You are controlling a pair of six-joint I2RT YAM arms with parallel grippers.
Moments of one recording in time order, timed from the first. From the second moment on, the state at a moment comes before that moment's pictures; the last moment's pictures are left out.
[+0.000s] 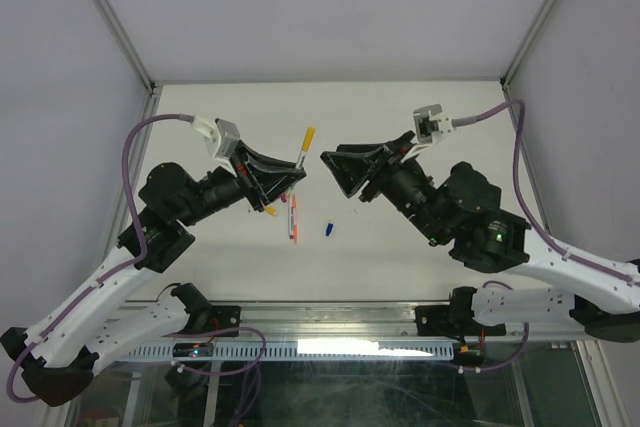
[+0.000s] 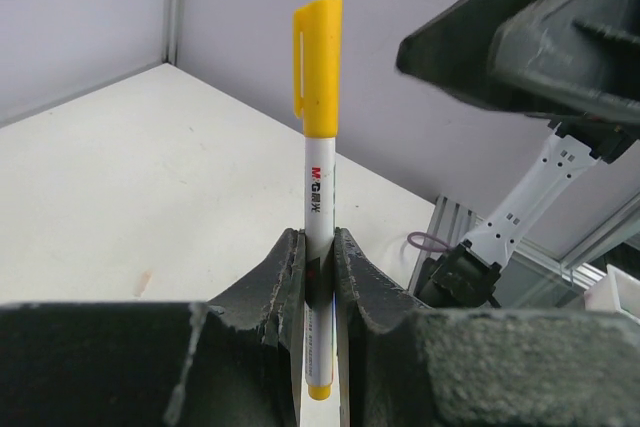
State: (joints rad) left arm -0.75 0.78 0.94 0.02 0.35 -0.36; right arm 1.30 0.98 1.21 -0.07 0.52 0.43
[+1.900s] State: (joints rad) left arm -0.74 0.87 0.82 -0.22 0.06 -0.45; right arm 0.67 1.26 1.05 -0.58 0.17 0.57
